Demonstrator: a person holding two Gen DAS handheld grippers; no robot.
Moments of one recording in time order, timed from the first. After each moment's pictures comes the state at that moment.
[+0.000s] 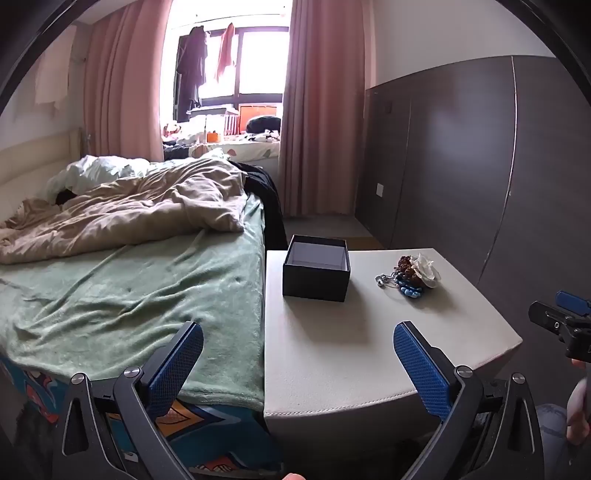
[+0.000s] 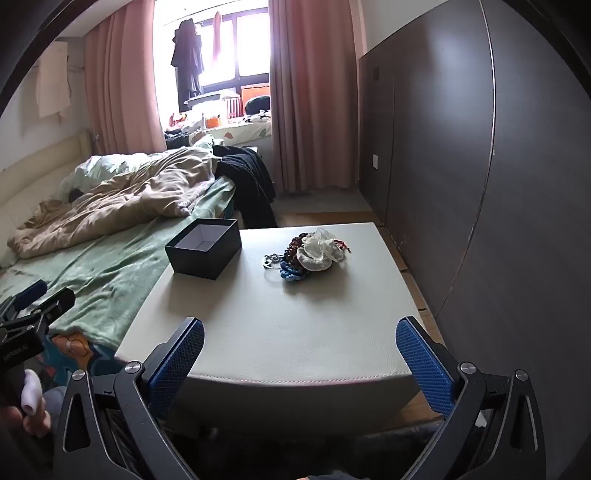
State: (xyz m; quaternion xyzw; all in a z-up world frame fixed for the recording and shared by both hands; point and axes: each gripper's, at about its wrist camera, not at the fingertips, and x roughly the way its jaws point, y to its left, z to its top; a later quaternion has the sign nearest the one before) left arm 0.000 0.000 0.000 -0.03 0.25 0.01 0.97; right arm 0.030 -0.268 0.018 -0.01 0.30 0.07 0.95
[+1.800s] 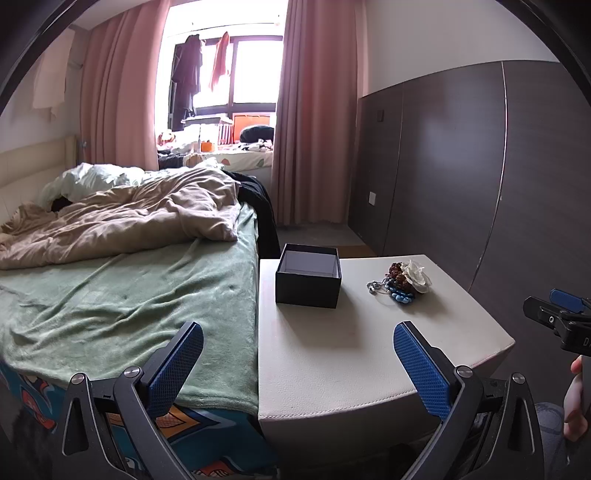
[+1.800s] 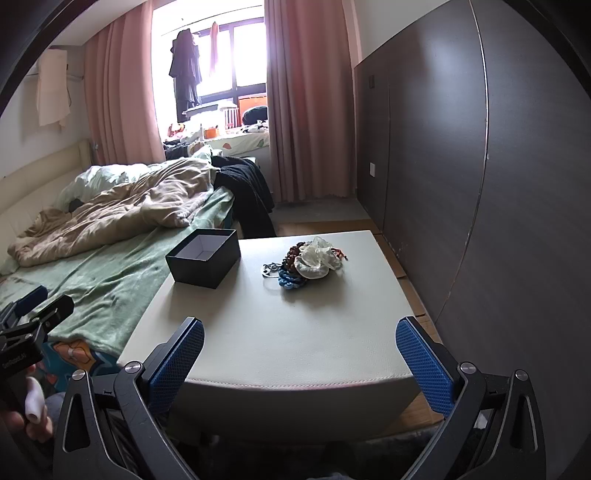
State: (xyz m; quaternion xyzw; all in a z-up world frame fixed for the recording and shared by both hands) left arm -0.006 -0.007 0.006 -0.03 0.23 0.00 0.97; right arm 0.023 -0.273 0.018 0.00 0.28 0.07 0.96
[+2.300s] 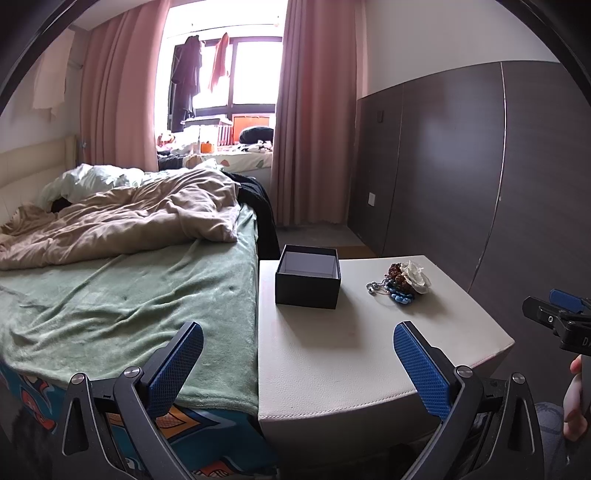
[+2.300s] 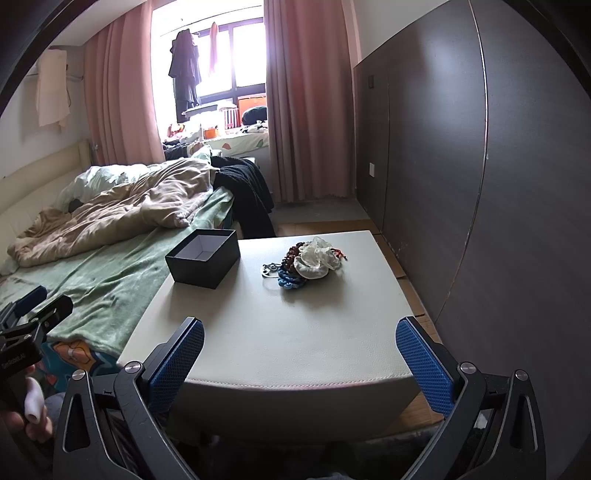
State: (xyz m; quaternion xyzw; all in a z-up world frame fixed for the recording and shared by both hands) left arm -0.006 -0.007 0.006 -0.02 0.23 0.00 0.97; right arm 0.022 -0.272 0.017 0.00 0.28 0.07 0.96
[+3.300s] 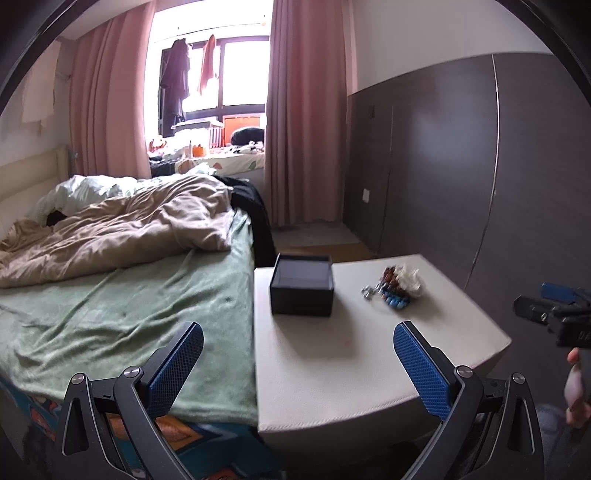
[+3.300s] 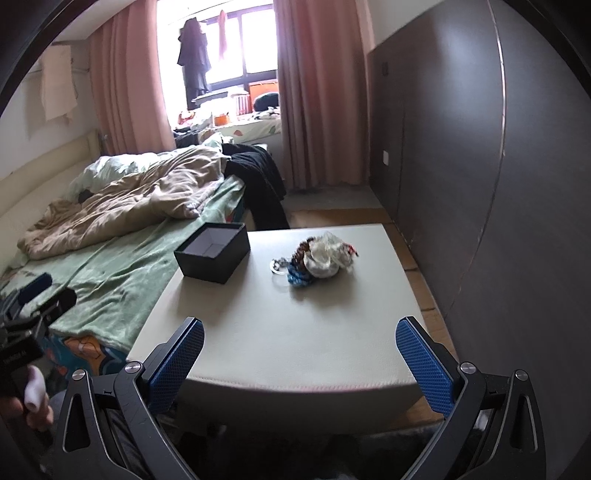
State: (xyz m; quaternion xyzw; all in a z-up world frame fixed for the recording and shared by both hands) left arm 0.006 -0.015 0.033 -0.01 0.23 -0.02 0.97; right arm 0.041 -0.274 0.031 0.00 0.31 0.10 0.95
